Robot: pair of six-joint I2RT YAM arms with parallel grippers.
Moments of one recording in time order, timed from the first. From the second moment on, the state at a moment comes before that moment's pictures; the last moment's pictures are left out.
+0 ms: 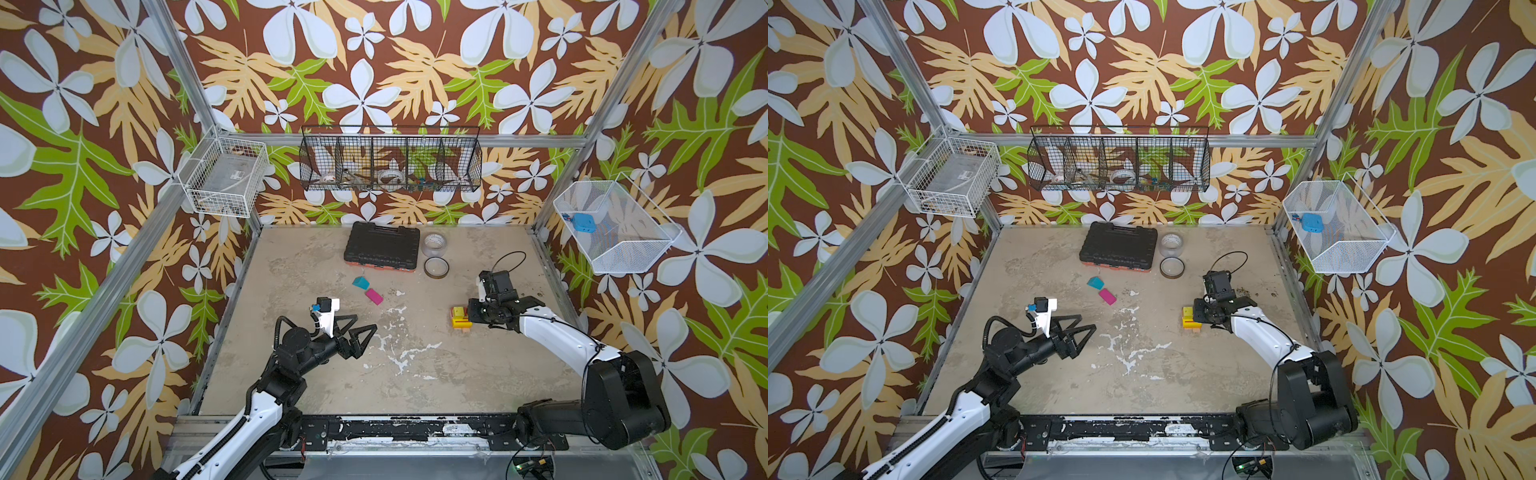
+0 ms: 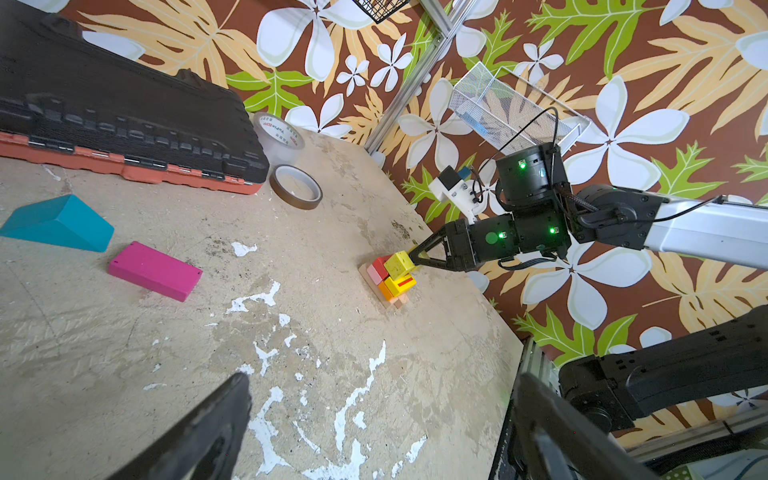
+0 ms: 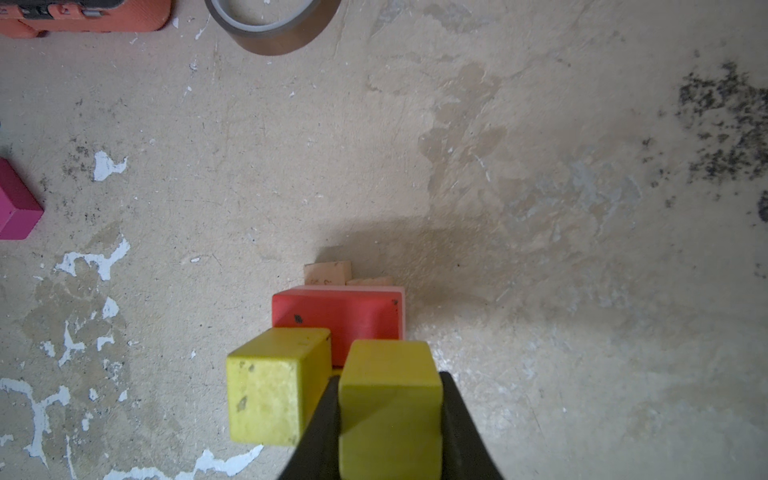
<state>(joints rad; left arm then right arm) -0.44 0.65 0.20 0.35 0.43 -0.59 0.26 1.37 0.81 -0.47 -0.01 0.33</state>
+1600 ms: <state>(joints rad) -0.45 0.64 0.20 0.34 0.43 -0.59 0.25 1.26 0.83 -0.47 0.04 0.37</state>
